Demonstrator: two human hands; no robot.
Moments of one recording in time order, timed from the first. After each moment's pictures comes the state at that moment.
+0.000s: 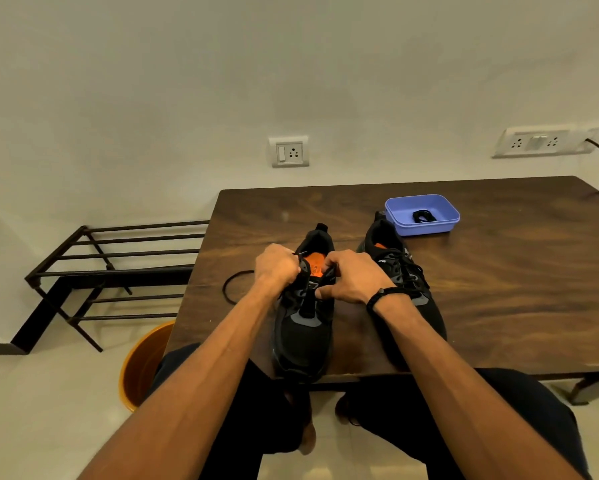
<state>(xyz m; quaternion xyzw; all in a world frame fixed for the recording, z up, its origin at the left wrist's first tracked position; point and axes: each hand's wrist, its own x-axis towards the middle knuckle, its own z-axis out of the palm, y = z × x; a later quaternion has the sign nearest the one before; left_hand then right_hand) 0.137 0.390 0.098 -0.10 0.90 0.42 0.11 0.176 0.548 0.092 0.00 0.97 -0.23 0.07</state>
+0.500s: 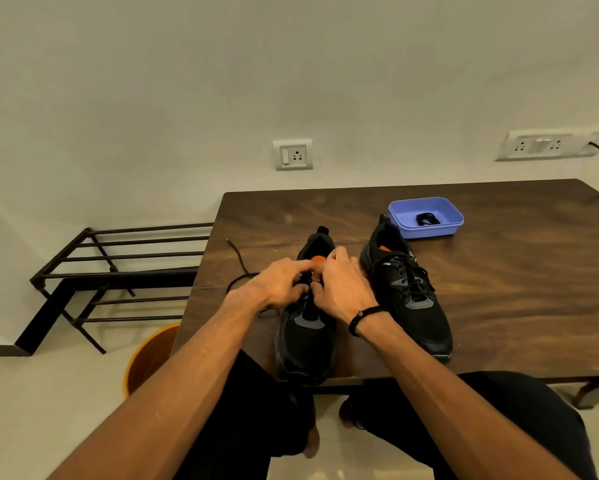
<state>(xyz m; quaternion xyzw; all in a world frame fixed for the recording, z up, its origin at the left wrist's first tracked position) 0.141 0.355 0.093 0.26 0.93 0.21 0.17 0.186 0.508 0.074 0.00 0.98 -0.18 -0.04</state>
